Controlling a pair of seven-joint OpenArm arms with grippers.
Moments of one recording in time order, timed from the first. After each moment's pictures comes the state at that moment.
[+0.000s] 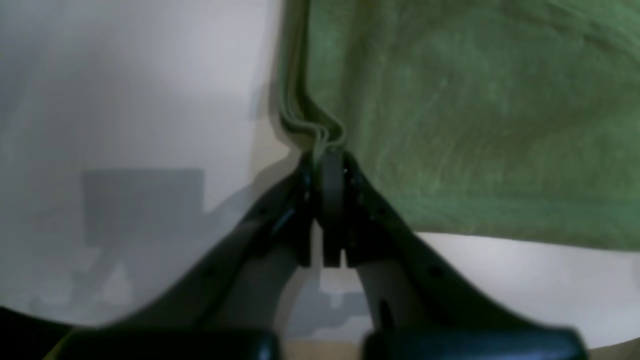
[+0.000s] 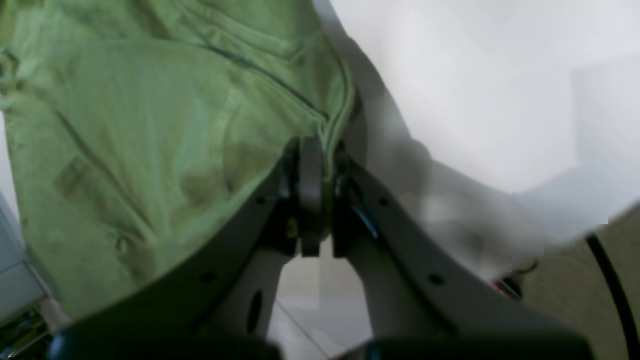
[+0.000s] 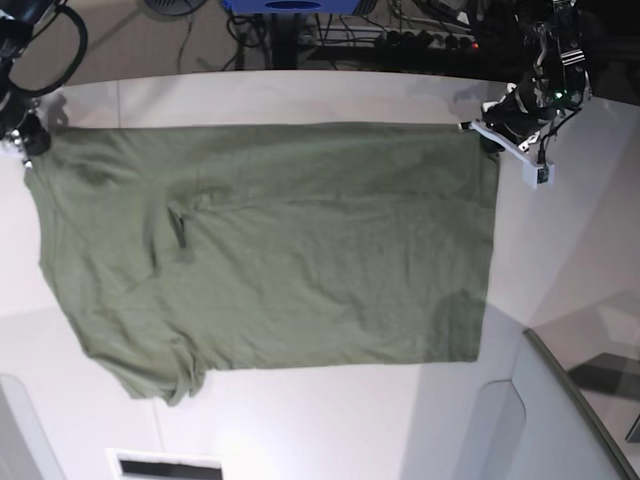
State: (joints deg) left arm 20.7 -13.4 -19.0 84.6 -22.3 -10.3 40.0; right arm -10.7 9.2 47.1 70.1 42.0 6.7 -50.8
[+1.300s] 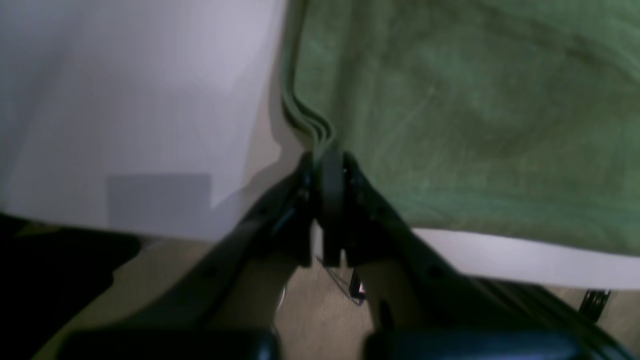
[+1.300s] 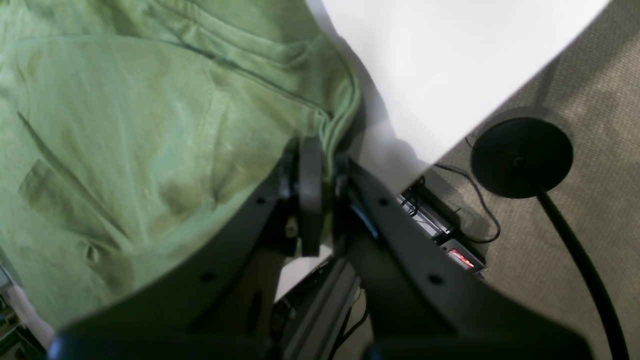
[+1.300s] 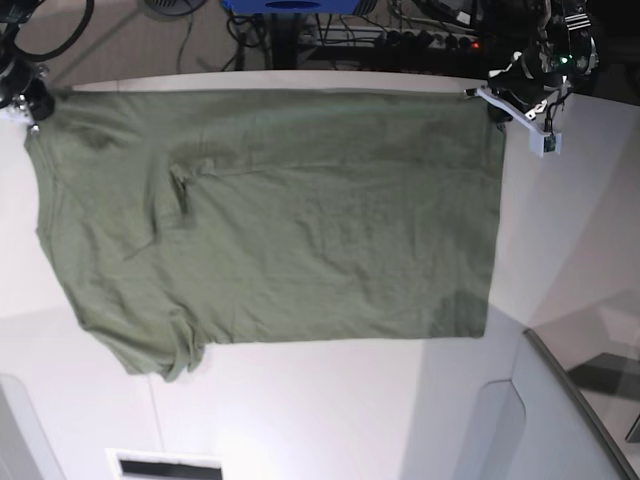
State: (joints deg) left arm 29.4 -13.1 -20.2 90.9 -22.4 -9.9 40.0; right arm -17.9 7.6 47.1 74.2 42.0 6.8 -50.7
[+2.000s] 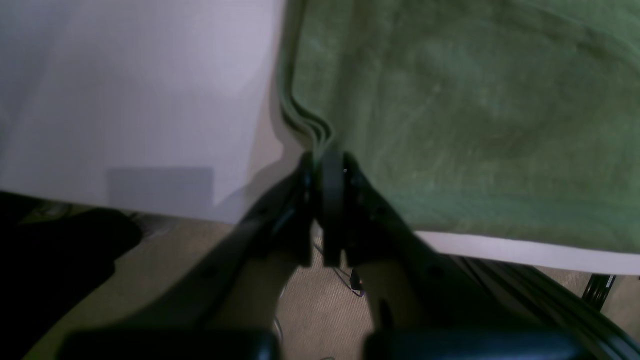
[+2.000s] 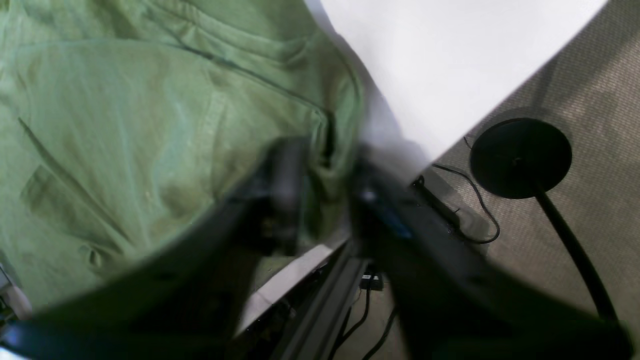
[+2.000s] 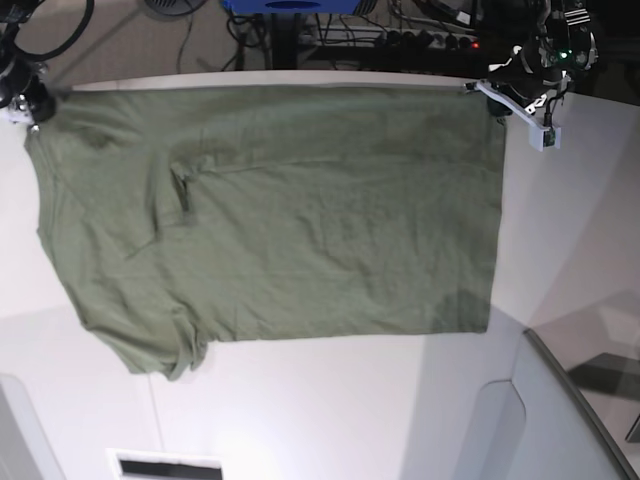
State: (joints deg) left arm 30.2 -13.1 -20.2 90.8 -22.4 -9.9 40.0; right arm -17.9 7.6 47.1 74.2 42.2 6.8 -50.7
